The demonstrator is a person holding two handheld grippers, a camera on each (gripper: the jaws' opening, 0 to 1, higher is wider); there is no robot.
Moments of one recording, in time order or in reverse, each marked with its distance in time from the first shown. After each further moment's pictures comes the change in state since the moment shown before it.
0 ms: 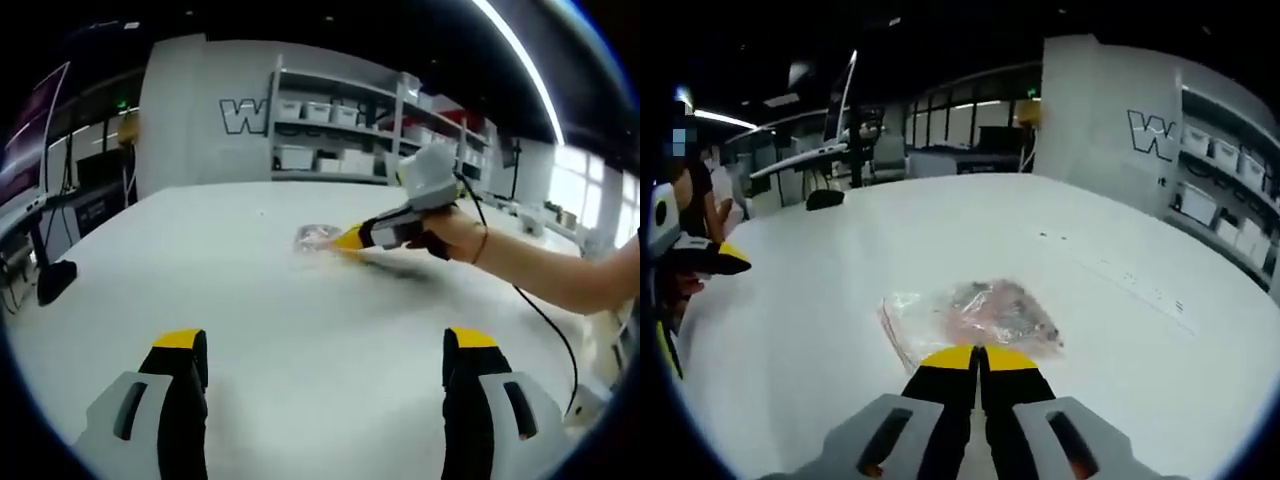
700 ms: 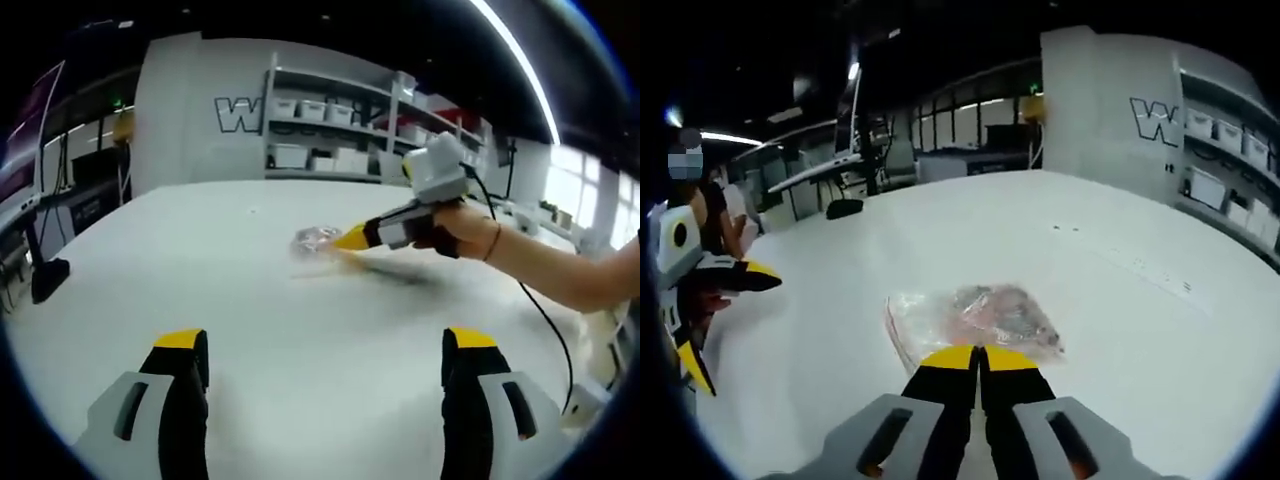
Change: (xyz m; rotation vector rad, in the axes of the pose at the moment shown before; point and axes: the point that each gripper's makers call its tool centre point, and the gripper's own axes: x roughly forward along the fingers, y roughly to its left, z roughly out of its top) left arm 0.003 -0.012 -0.002 0.000 0.005 -0.023; right arm -0.022 0.017 -0.004 0.067 0.005 0.078
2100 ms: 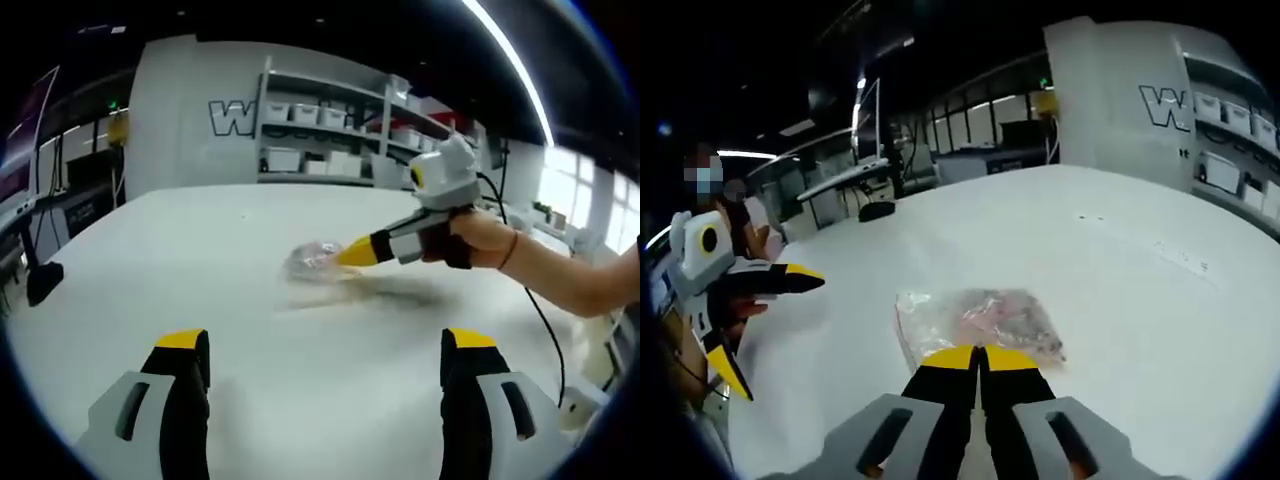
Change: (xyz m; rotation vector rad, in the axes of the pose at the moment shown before) left arm -0.002 -0.015 0.004 0.002 -0.014 -0.029; right arm -0.025 0.038 -0.010 0.049 0.007 0.110
